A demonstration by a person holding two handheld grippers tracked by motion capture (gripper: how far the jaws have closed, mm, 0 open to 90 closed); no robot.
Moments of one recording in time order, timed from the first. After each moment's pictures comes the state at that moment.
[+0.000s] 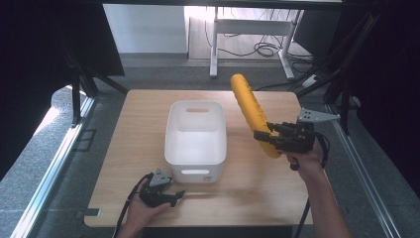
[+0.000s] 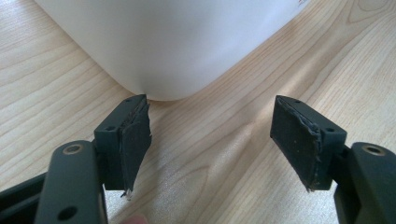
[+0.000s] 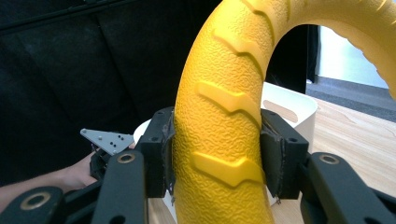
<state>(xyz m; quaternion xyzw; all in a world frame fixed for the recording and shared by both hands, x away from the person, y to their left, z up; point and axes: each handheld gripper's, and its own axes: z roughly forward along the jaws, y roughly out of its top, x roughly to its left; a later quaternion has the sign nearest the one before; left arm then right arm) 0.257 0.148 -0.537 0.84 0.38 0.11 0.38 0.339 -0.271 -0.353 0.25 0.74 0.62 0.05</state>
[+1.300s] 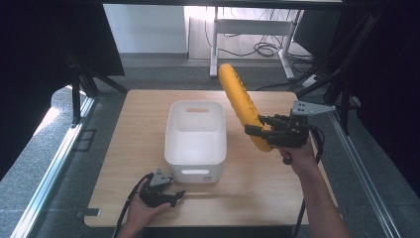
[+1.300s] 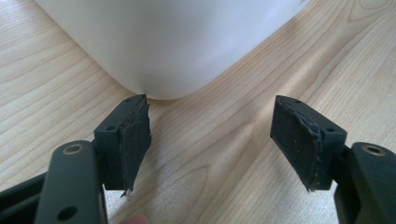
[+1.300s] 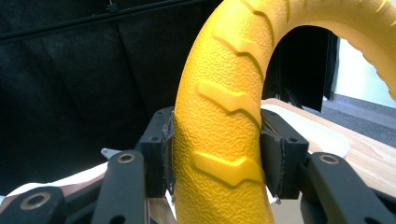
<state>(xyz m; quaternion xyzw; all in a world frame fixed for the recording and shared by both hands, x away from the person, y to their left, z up) 0.258 0.148 -0.538 0.84 0.38 0.11 0.38 0.336 -0.243 -0.324 0.21 0.74 0.64 0.05</state>
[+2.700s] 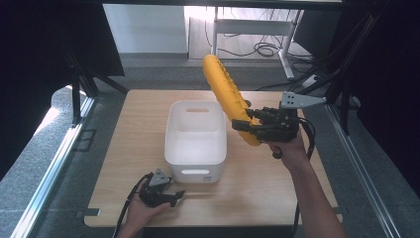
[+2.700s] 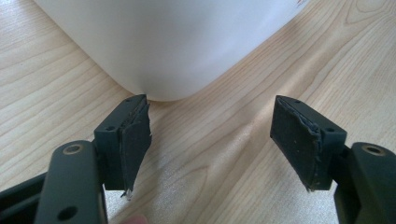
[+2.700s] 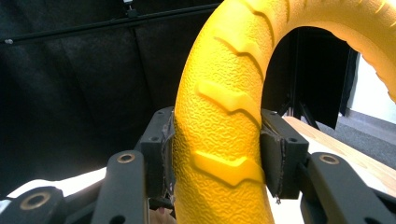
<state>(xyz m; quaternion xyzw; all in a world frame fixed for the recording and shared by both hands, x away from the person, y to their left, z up) 0.257 0.148 -0.536 0.84 0.38 0.11 0.38 0.334 -0.211 -0.299 0.18 0.74 0.65 0.04</state>
